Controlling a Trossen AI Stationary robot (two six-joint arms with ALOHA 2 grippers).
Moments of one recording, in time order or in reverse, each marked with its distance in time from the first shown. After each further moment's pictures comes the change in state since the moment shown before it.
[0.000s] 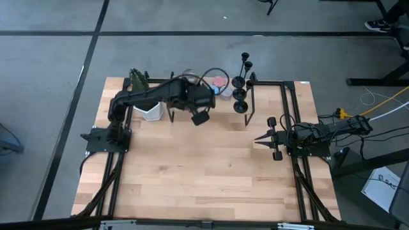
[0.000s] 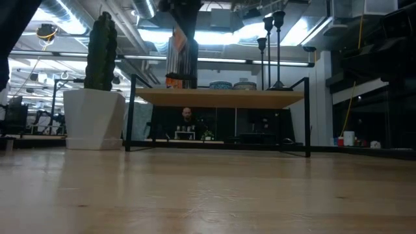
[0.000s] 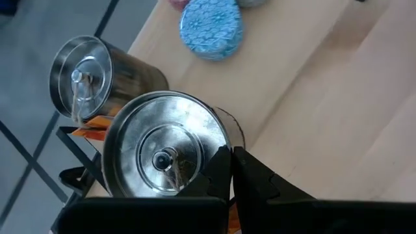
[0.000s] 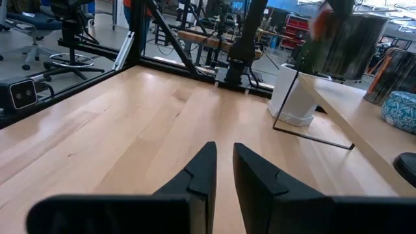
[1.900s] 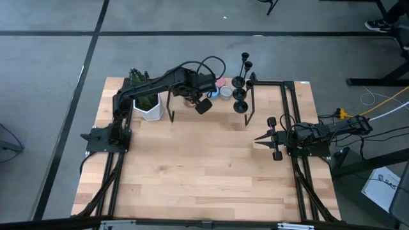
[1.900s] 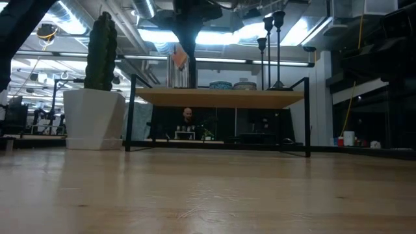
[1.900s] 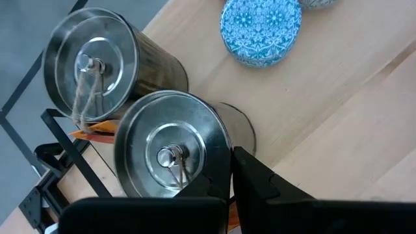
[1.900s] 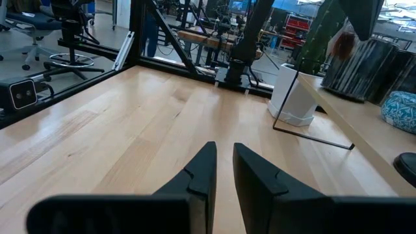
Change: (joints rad) left arm 0.149 0.039 -0.002 0.028 0.091 -0.057; right arm 0.000 0.000 0.000 0.000 0.000 0.000
